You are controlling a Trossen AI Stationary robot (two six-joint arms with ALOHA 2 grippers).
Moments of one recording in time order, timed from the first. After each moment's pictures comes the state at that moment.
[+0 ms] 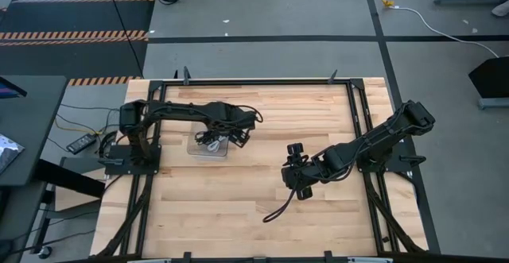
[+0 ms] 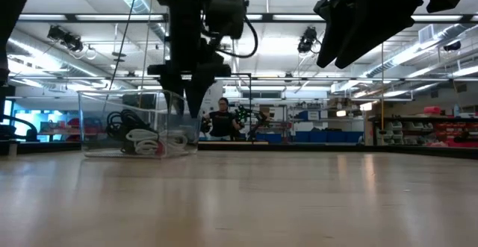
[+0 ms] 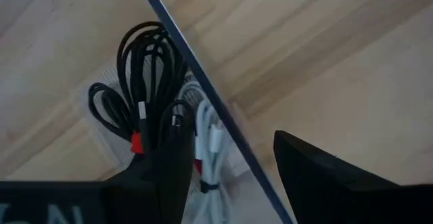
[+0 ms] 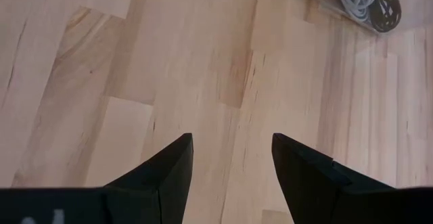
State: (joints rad) left arm 0.15 1.85 1.41 -1.01 -0.29 -0.75; right arm 0.42 1.55 1.12 -0.67 0.40 0.08
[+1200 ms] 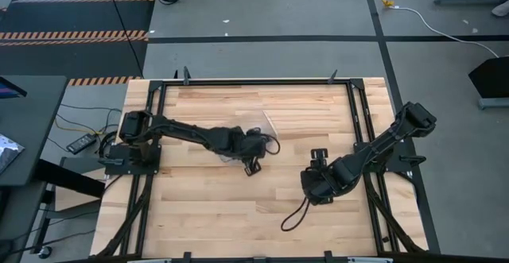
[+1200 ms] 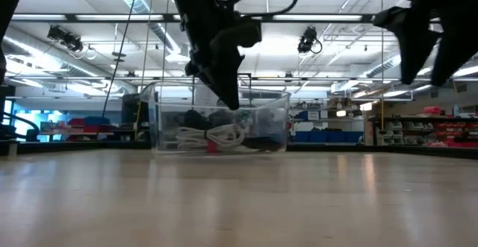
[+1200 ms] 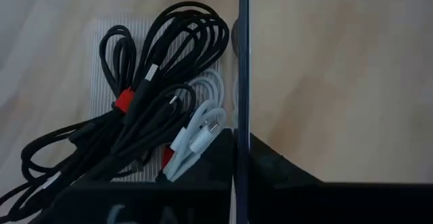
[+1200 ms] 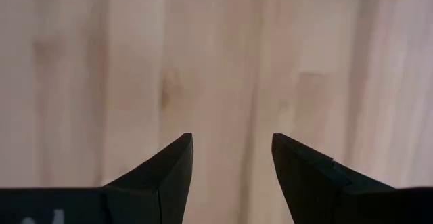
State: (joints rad) left arm -0.09 1.88 1.40 -0.67 -0.28 -0.47; right arm 0.56 1.55 1.12 -1.09 0.34 0.48
